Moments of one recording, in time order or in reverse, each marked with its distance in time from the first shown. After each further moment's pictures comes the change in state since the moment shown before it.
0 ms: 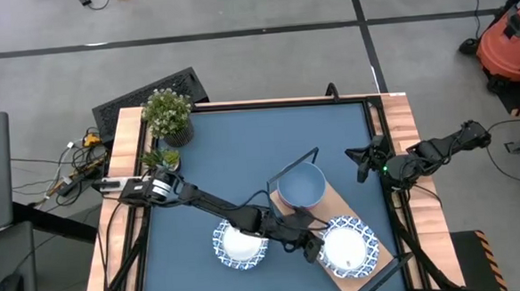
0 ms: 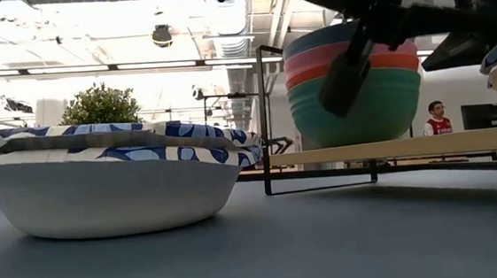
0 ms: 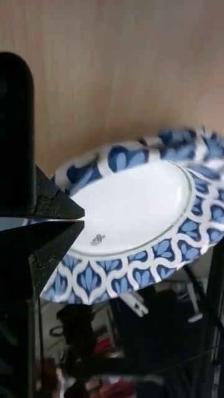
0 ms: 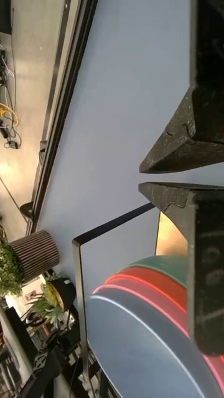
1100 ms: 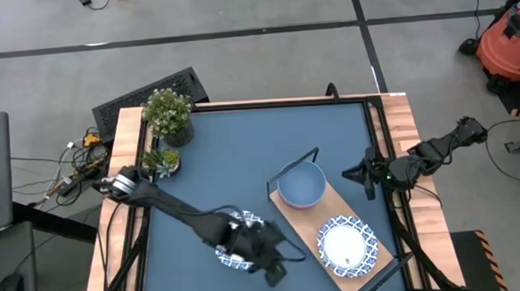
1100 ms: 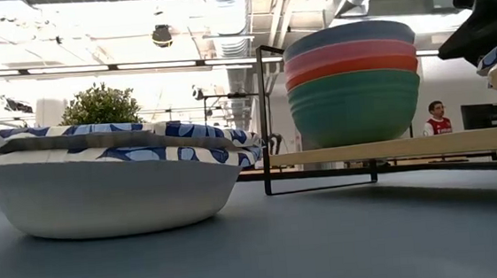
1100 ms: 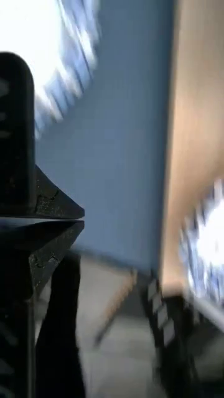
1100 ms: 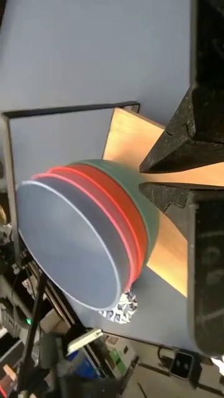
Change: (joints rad) left arm -0.164 -0.294 0.000 -0.675 -0.061 0.015; right arm 0.072 0.007 0.000 0.086 -0.329 -0.052
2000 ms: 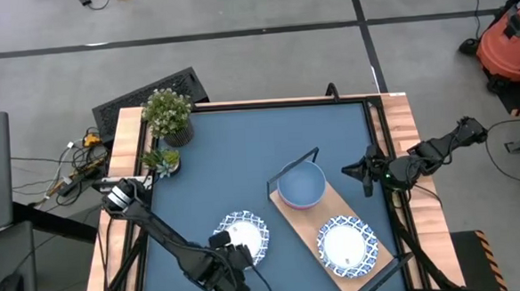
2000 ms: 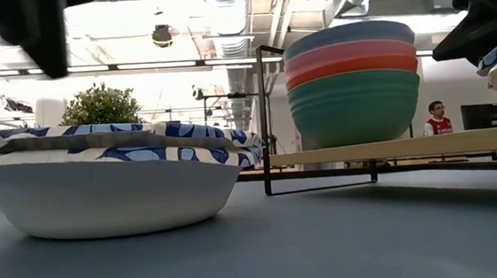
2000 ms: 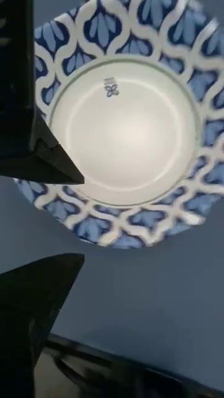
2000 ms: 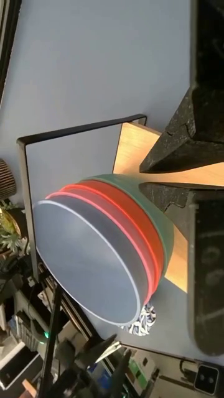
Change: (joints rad) left arm -0.208 0.049 -0.013 -0.464 -0.133 0.028; right arm 0.000 0.000 0.000 -0.001 0.071 0.040
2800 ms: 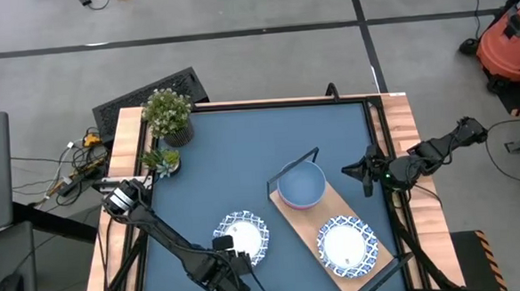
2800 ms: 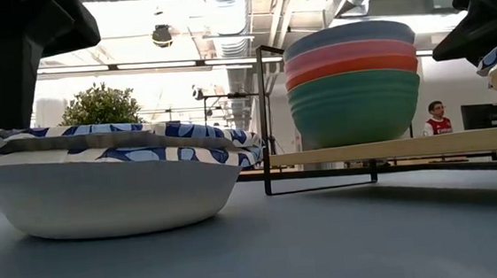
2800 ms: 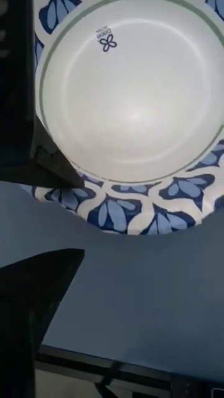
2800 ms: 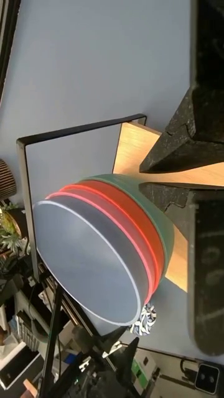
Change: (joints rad) left arm 0.000 0.020 -0.099 0.108 0.104 0.162; right arm 0.000 0.000 0.000 0.000 0.000 0.004
